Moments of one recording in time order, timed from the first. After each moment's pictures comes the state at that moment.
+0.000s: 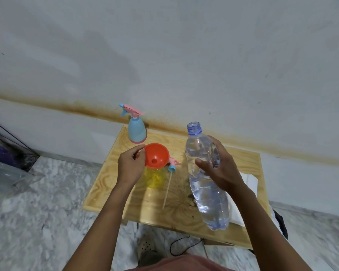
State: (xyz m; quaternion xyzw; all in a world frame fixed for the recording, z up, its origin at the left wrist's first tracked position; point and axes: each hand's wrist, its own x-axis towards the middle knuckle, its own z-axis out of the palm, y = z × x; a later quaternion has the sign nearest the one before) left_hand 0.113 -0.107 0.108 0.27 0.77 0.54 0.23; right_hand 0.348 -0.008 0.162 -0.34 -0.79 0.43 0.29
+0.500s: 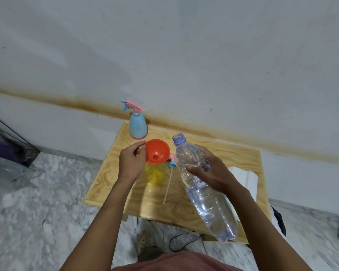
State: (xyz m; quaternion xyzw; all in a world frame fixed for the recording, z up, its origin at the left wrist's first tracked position) left_hand 0.113 -0.111 0.105 0.25 0.76 0.55 0.24; right_hand 0.344 -0.017 0.143 -0.33 -0.79 0.49 0.17
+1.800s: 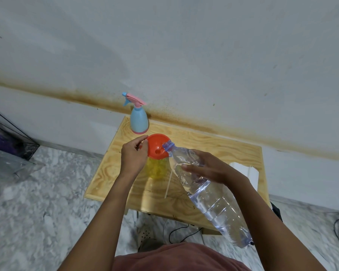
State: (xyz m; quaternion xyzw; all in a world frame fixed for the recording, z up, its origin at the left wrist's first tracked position) left_hand 0.112 -0.111 0.103 0.25 0.75 0.56 0.24; right_hand 0.330 -0.007 0.145 -0.31 -0.80 0.51 0.01
